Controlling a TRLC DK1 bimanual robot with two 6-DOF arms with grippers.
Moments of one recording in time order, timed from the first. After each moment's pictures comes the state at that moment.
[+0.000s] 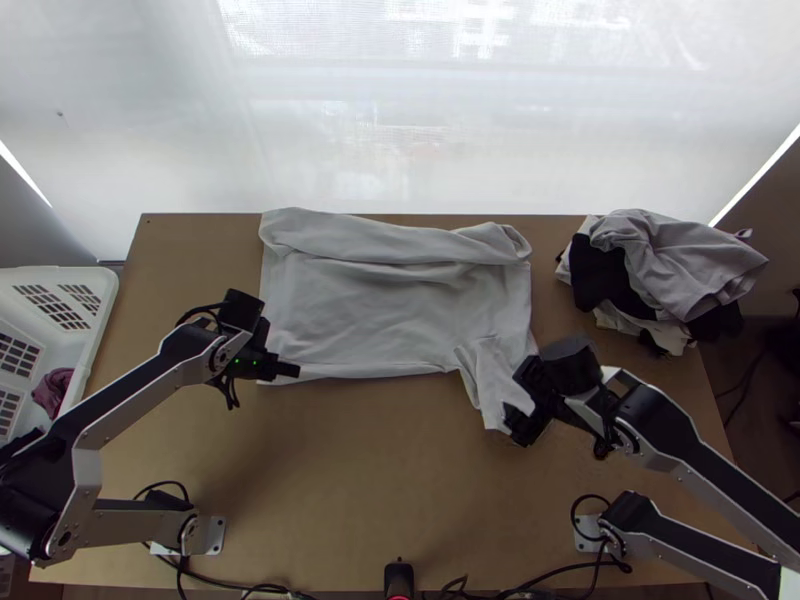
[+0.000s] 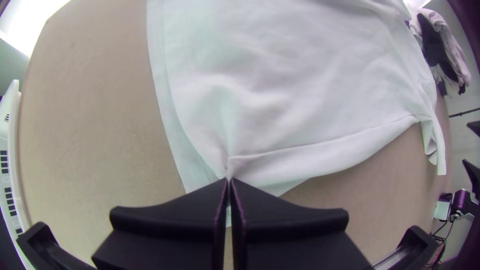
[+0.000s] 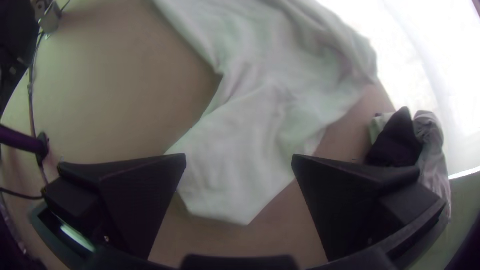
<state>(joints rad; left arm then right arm) -0.31 1.44 0.89 -0.63 0.01 -0.15 0.70 1.00 0.82 -0.79 0.10 -0.28</state>
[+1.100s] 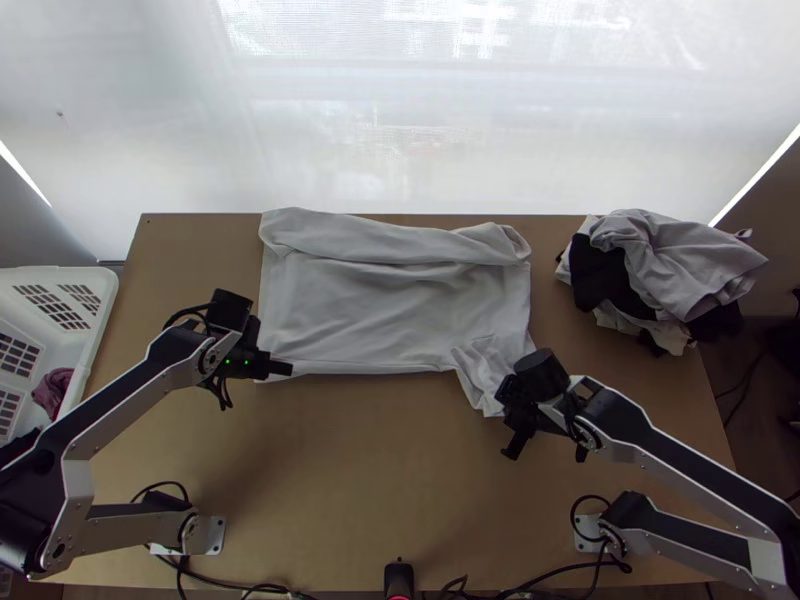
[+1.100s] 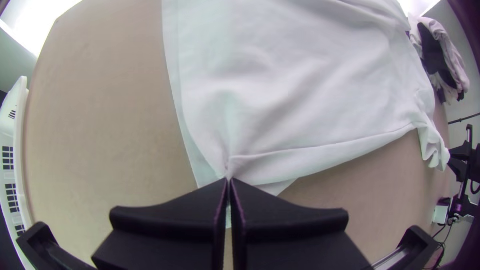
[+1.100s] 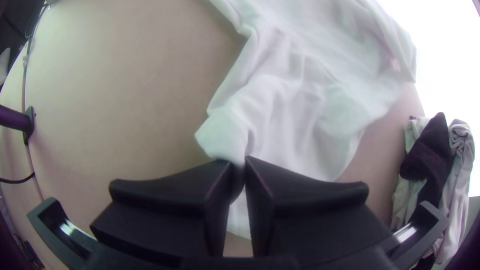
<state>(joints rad) -0.27 1.39 0.88 -0.63 0.01 -0.13 0.69 1.13 0.66 -0.60 0.03 -0.36</state>
